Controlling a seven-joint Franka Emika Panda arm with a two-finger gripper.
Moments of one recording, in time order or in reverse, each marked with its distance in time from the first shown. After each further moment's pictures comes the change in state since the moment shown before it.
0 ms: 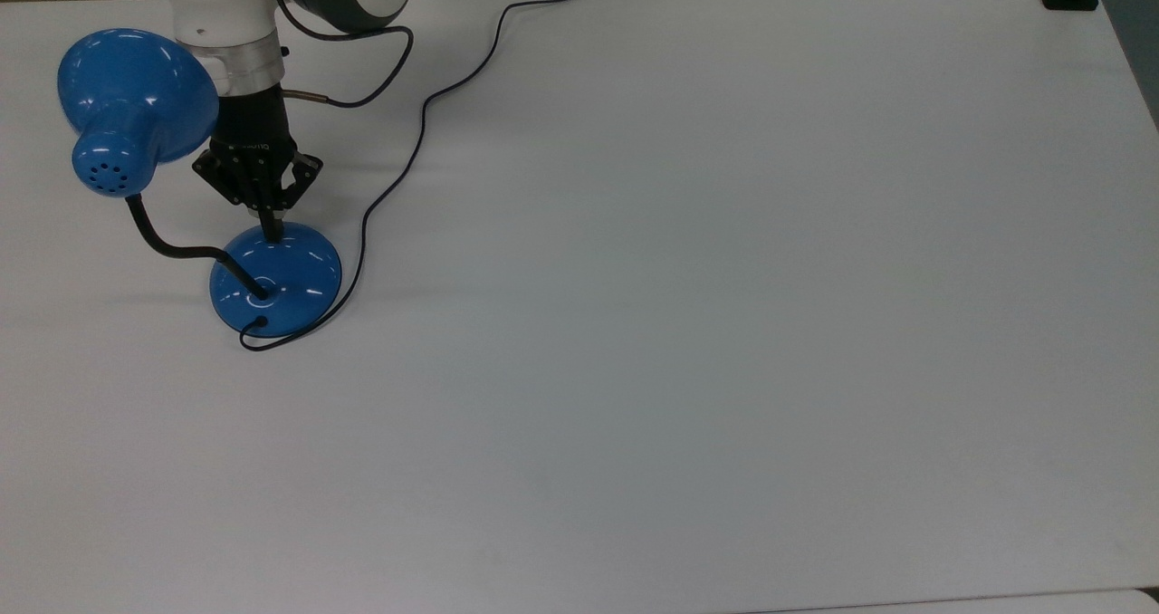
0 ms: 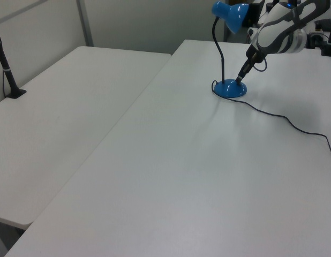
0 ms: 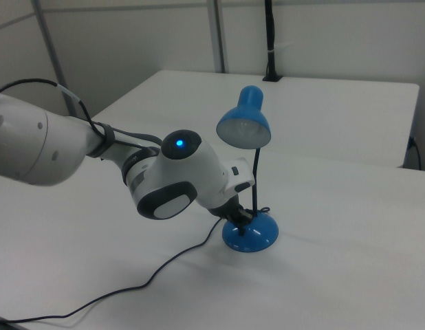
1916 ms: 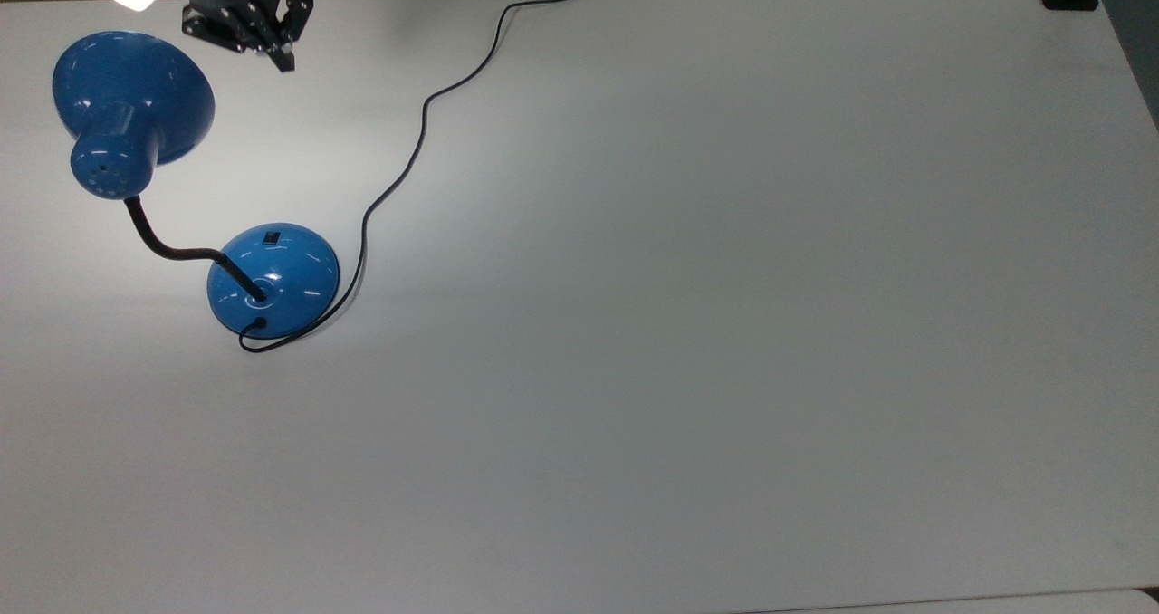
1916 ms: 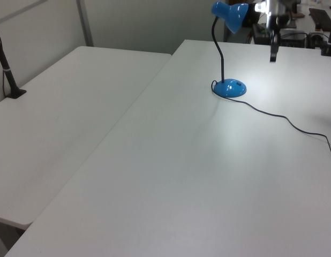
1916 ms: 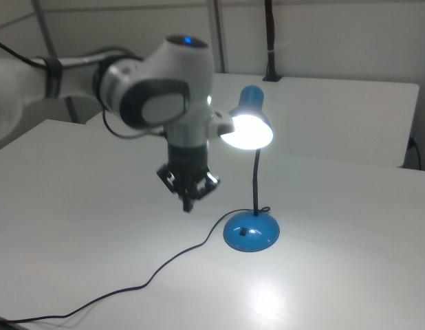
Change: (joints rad) arm -0.051 -0.227 -0.012 0.252 -0.318 -0.994 0.055
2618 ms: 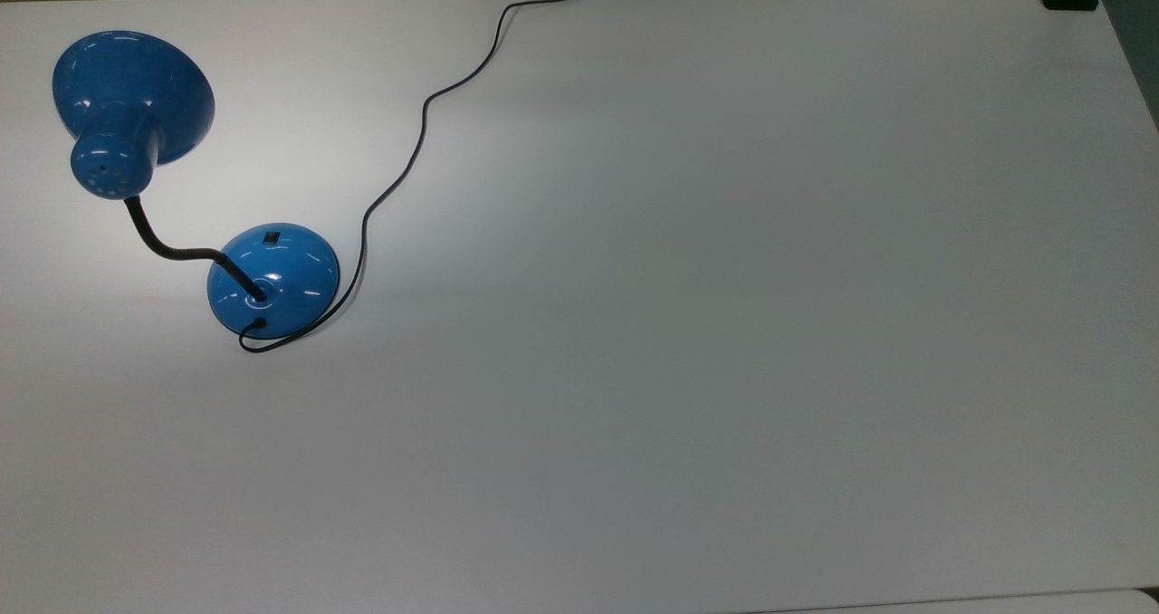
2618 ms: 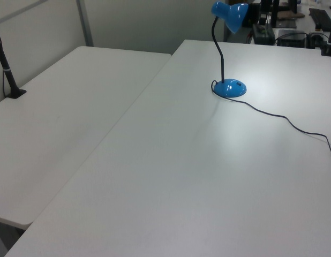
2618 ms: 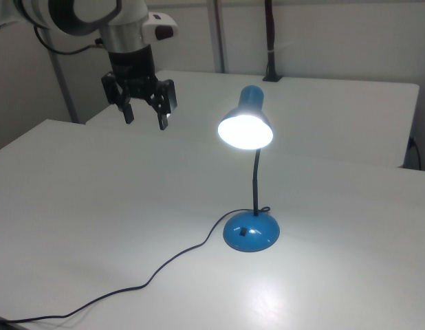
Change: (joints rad) arm 0.199 -0.071 0.002 0.289 -0.014 -0.193 0.254
